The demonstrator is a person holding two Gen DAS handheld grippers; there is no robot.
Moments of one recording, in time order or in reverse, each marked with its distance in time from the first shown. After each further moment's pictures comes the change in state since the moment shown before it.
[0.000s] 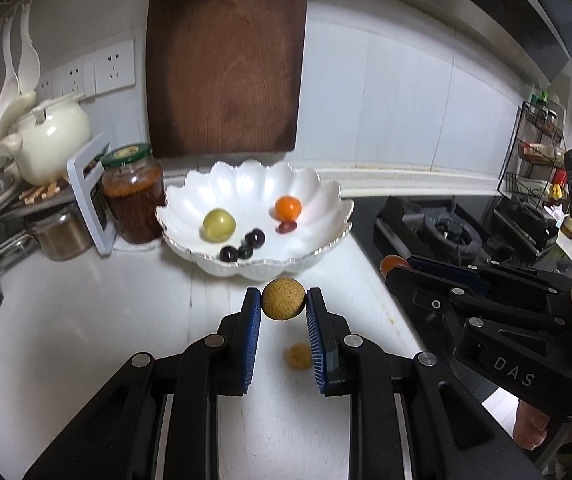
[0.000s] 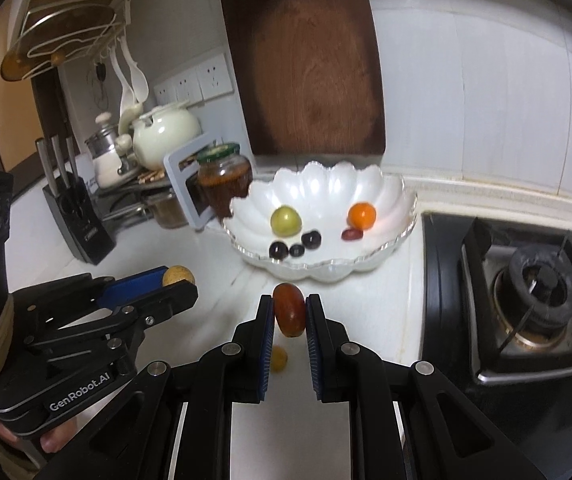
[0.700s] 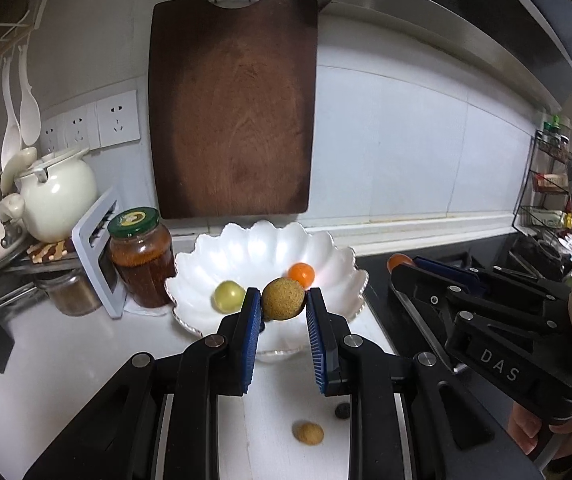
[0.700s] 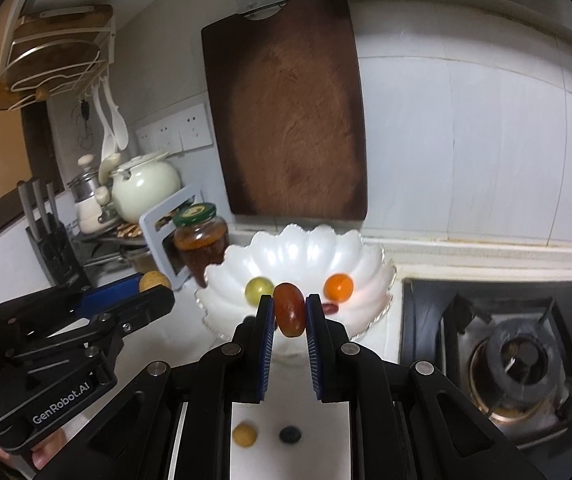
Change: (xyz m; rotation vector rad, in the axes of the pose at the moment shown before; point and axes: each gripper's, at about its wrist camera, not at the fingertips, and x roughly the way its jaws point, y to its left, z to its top) left arm 0.012 0.000 0.059 0.003 -0.118 0.057; right arm 0.009 -0.019 0.058 -0.011 -0.124 -0.055
